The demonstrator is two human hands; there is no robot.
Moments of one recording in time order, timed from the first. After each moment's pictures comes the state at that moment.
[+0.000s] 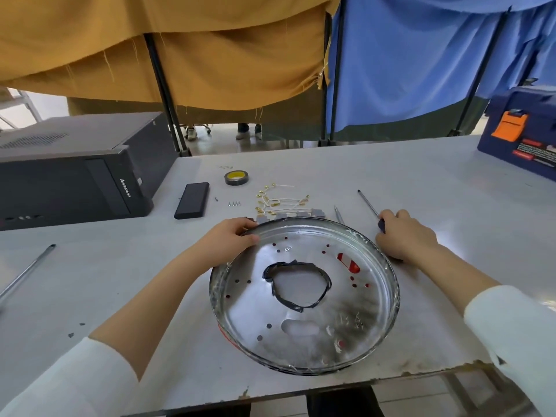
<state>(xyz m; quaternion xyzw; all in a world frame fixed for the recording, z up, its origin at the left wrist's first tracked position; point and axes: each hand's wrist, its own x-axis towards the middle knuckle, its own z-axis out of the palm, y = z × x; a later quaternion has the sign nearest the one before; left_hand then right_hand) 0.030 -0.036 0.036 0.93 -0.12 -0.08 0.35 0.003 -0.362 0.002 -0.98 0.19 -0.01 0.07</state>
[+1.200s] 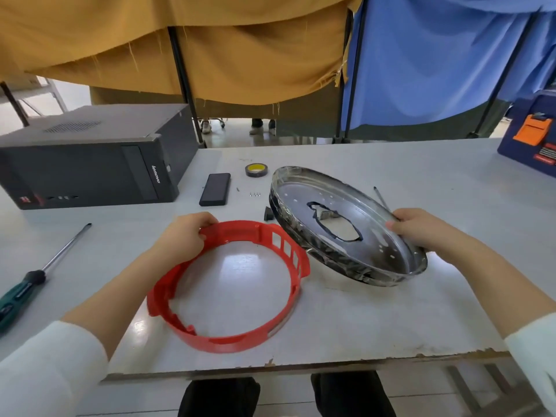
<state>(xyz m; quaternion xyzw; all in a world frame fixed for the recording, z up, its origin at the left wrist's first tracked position) 0.032 0.073 0.017 0.97 -0.09 0.06 0.23 -0.040 -0.324 0.055 -0.90 0.15 0.05 0.40</state>
